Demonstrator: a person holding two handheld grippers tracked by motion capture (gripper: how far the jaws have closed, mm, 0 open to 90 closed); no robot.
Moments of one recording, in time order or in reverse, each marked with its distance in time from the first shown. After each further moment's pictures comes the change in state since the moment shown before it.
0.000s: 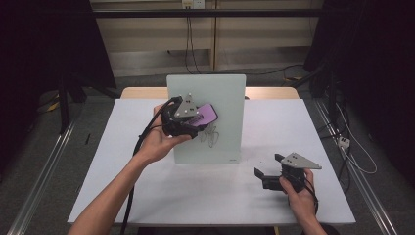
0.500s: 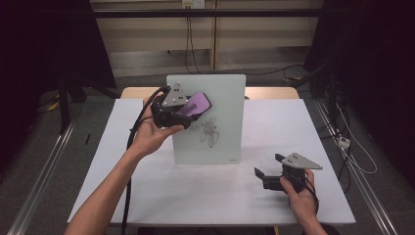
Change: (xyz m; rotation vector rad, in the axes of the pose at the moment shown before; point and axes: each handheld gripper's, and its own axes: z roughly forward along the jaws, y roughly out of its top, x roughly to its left) left arm 0.019 0.000 -0.021 -0.049 0.052 -0.044; right arm -0.001 0.000 -0.001 -0.004 0.000 0.001
